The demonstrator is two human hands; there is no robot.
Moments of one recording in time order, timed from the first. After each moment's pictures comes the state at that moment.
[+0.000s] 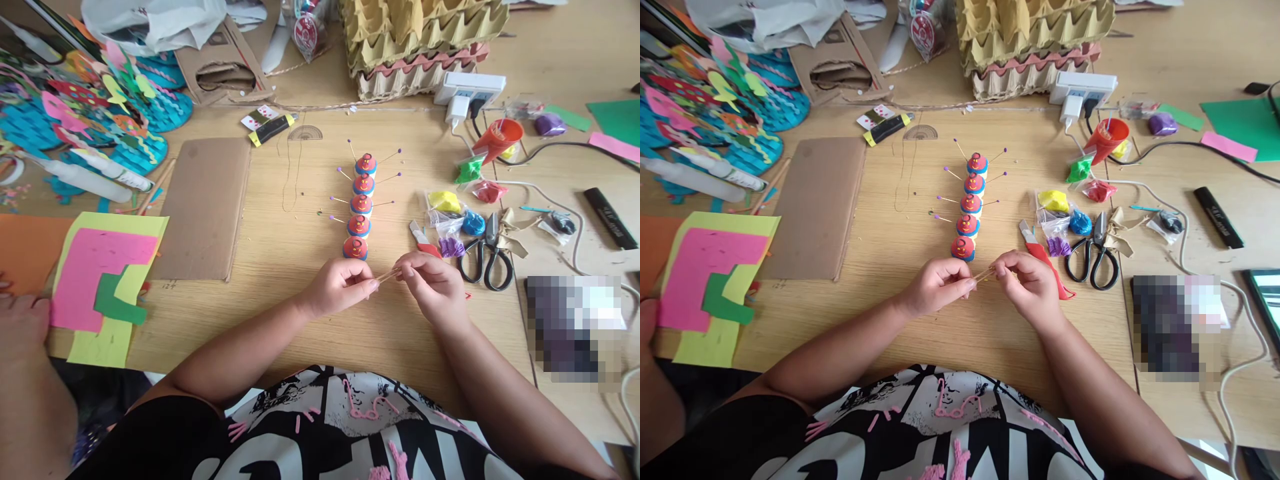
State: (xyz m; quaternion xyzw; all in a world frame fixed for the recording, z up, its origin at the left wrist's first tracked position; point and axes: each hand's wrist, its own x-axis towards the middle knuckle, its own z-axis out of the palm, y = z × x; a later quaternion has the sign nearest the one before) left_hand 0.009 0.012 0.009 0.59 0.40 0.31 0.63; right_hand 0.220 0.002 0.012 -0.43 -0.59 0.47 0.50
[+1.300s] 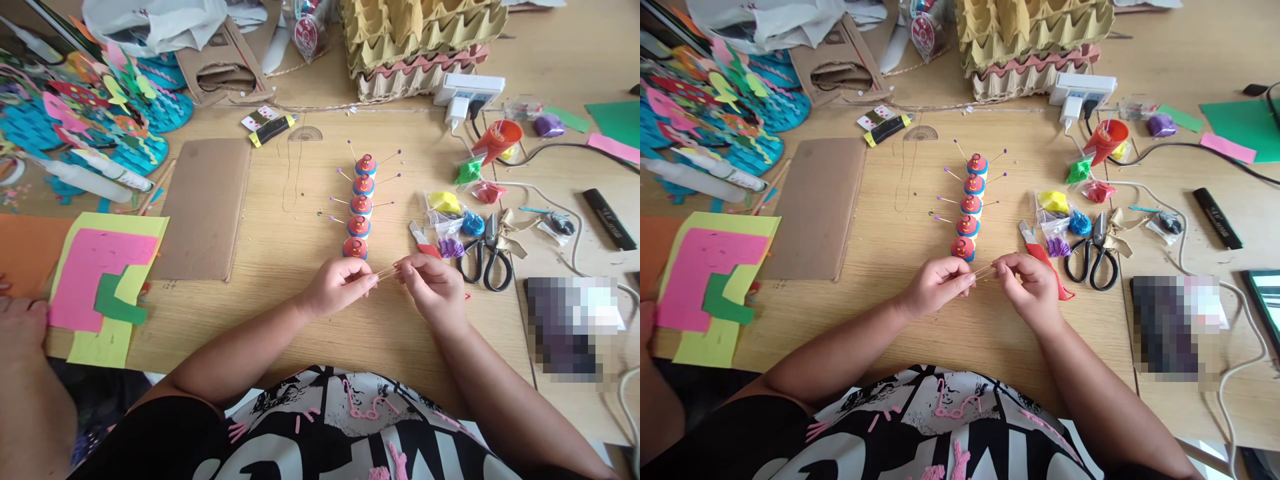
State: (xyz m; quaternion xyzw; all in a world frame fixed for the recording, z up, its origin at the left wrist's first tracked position) left_hand 0.010 0.012 0.008 0.59 0.40 0.32 0.62; right_hand 0.219 -0.002 0.010 -0.49 -0.59 0.43 0.48
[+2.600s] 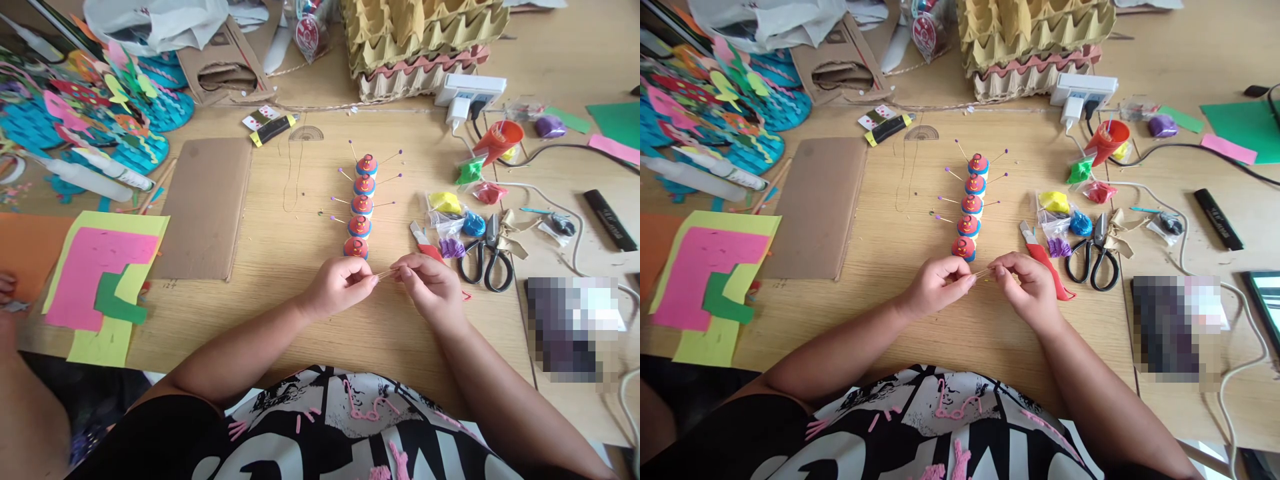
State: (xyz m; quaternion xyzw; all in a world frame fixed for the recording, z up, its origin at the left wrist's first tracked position) left_hand 0.012 0.011 0.010 0.63 0.41 0.35 0.56; right_hand 0.220 0.000 0.010 -0.47 -0.61 0.43 0.46
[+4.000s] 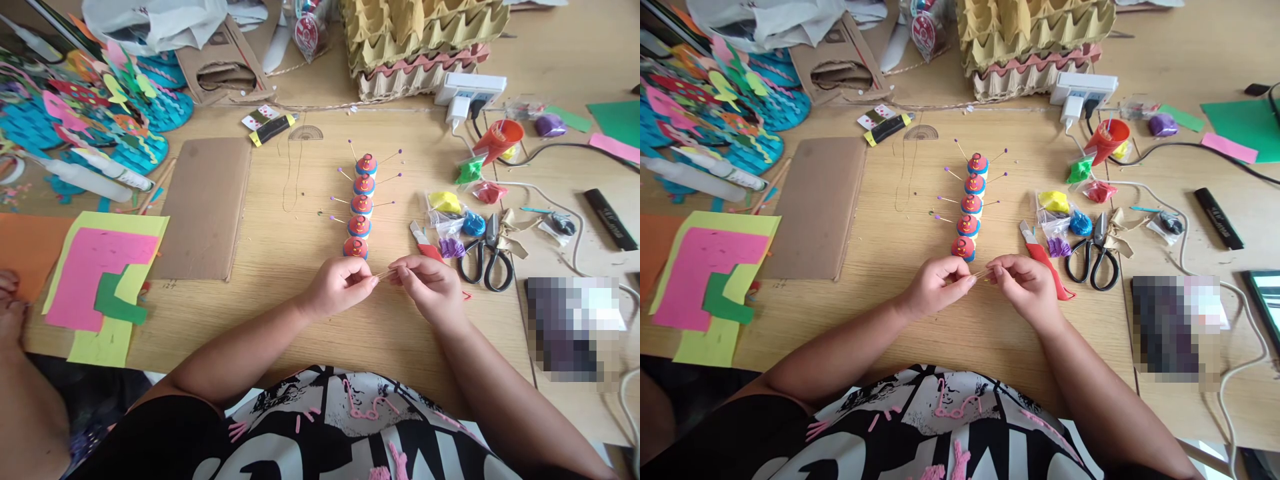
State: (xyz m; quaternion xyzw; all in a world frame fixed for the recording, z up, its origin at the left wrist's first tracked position) left_hand 0.013 0.010 0.008 0.63 0.39 0.37 0.56; right_hand 0.219 -0.001 0.011 -0.47 -0.55 0.51 0.47
